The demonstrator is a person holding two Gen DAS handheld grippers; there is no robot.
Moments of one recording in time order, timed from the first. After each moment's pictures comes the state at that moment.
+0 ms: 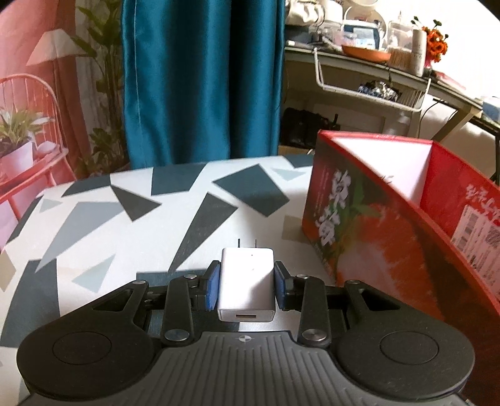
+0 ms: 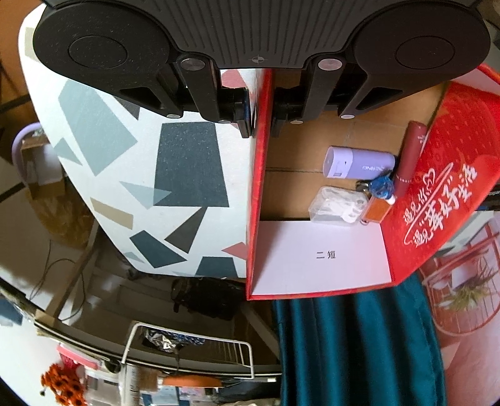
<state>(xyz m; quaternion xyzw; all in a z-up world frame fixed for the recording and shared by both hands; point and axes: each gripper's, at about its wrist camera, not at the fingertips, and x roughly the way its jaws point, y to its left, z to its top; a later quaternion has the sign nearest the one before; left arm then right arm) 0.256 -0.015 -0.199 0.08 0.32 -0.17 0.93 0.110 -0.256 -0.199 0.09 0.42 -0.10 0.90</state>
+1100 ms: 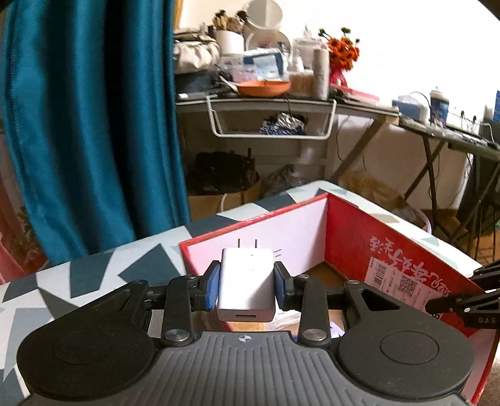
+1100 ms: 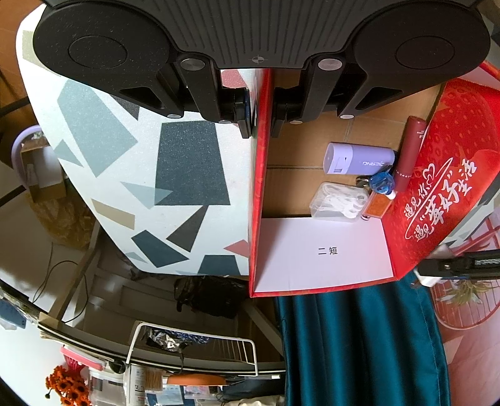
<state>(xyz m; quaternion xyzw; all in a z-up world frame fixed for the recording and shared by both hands) 0.259 -0.113 -0.146 0.13 0.25 -0.32 0.90 0.110 -0.255 -0.198 0.09 0.41 -0.11 0.90</state>
